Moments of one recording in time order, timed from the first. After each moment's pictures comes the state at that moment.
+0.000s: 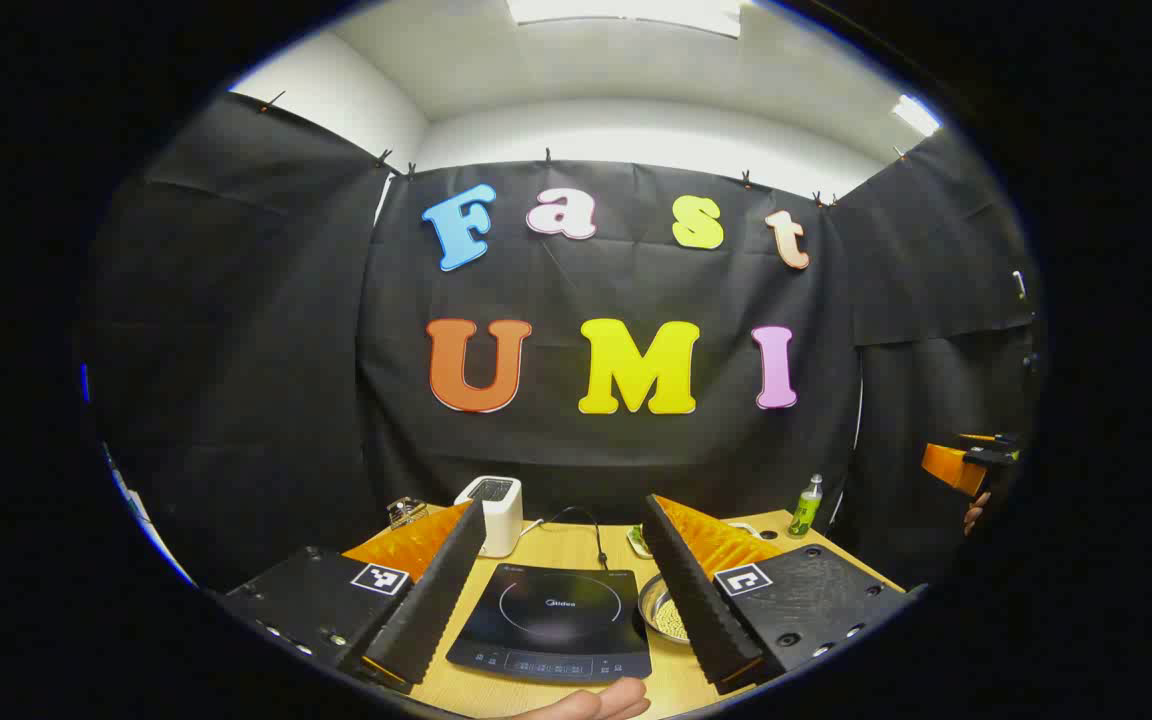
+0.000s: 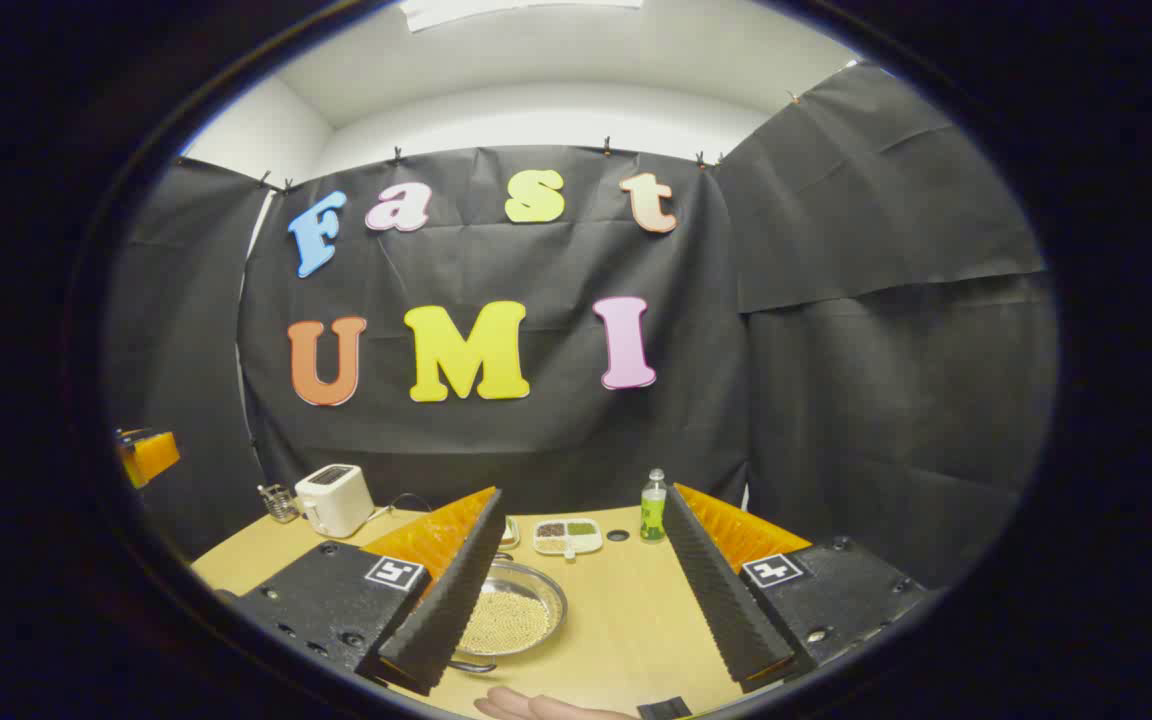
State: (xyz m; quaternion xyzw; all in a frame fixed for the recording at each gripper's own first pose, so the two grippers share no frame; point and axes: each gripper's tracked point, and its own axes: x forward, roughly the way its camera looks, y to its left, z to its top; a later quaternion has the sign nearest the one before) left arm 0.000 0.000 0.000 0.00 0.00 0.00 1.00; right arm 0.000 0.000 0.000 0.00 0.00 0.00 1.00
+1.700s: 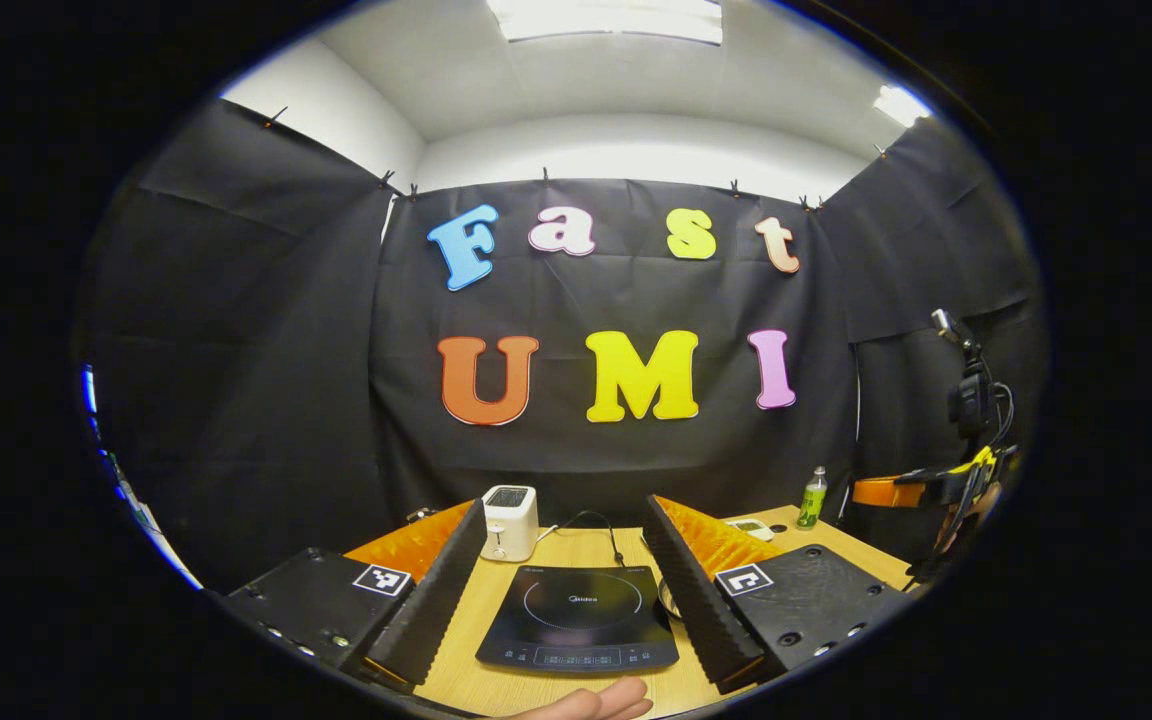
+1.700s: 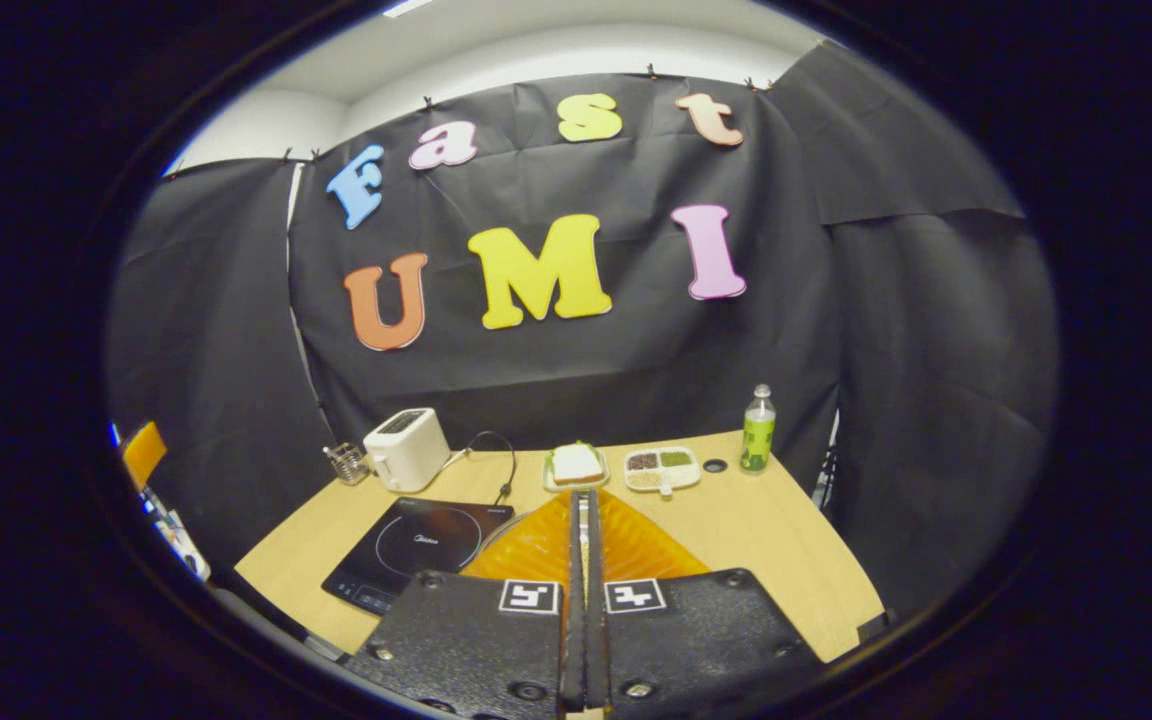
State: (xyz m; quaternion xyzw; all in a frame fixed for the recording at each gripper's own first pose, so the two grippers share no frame) left arm -0.039 0.019 -0.013 0.01 -0.02 0.00 1.00; right arm 0.046 0.101 -0.095 0.02 0.14 0.12 0.98
